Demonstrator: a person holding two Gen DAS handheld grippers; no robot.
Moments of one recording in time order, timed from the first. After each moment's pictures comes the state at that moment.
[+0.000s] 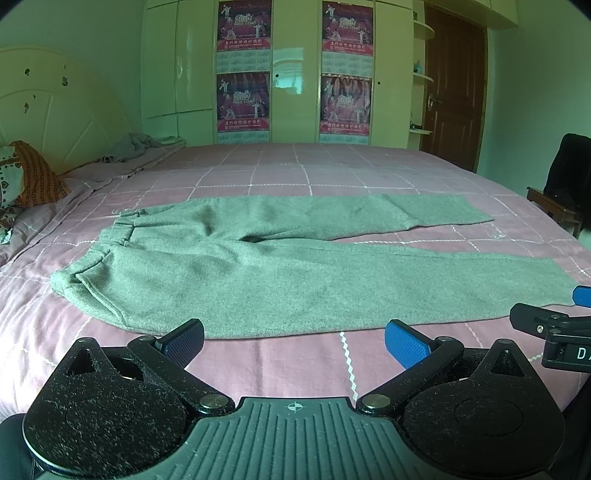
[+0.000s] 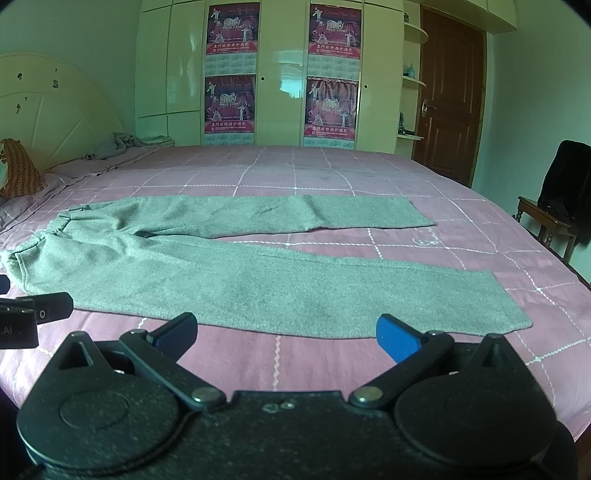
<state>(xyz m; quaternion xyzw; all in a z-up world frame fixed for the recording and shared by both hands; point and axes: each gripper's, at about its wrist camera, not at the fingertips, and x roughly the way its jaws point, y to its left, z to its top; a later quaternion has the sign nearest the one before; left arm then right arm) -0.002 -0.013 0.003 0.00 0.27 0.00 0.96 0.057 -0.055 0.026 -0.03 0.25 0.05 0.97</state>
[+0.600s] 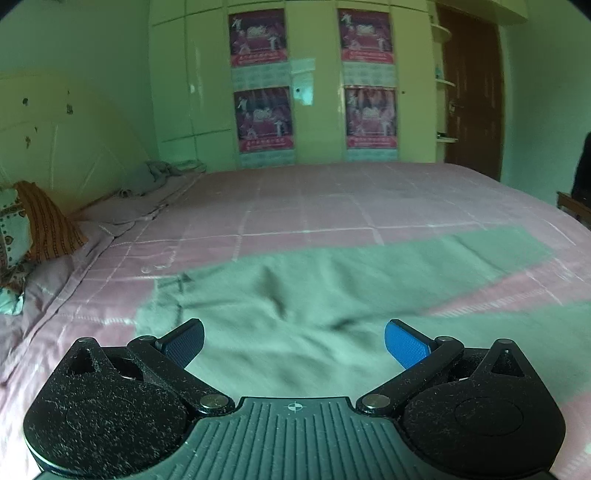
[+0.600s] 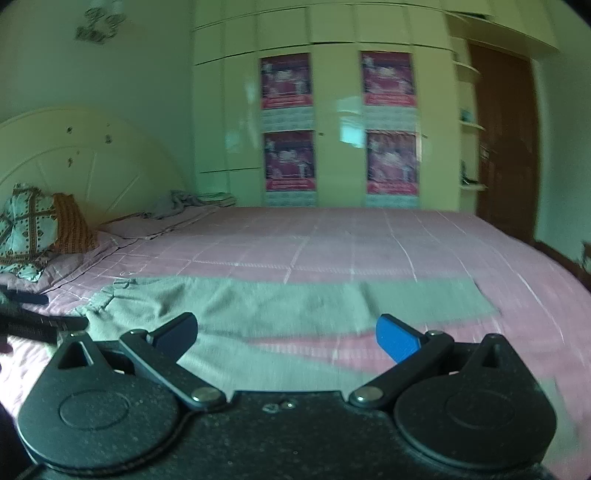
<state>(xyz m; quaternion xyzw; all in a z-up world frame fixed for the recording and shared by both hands) 0.140 0.104 0.055 0.03 0.26 0.03 0.97 0.156 -0.064 0.096 -0.01 0.17 0.18 0.97</state>
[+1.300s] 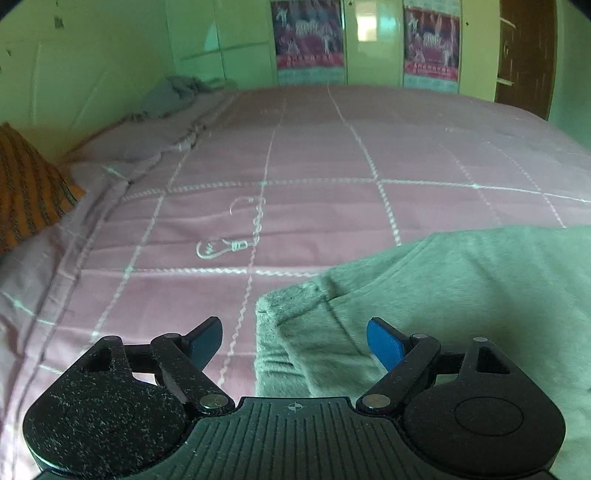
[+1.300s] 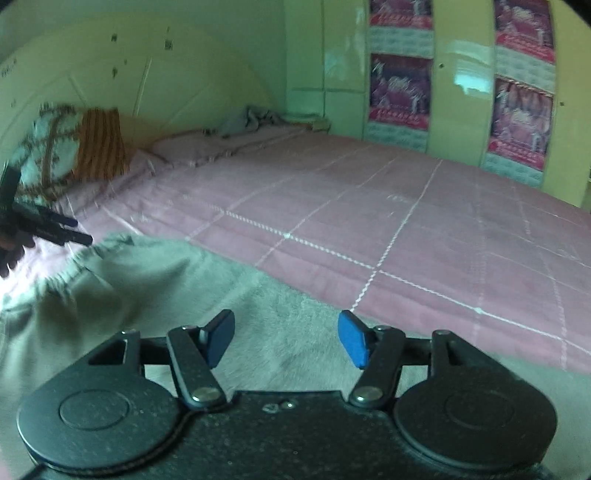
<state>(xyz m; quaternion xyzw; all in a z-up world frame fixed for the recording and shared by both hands) 0.396 0.313 -0.037 0.03 0.38 0.05 0.92 0.437 0.049 0.050 -0.10 0.29 0.34 0.89</state>
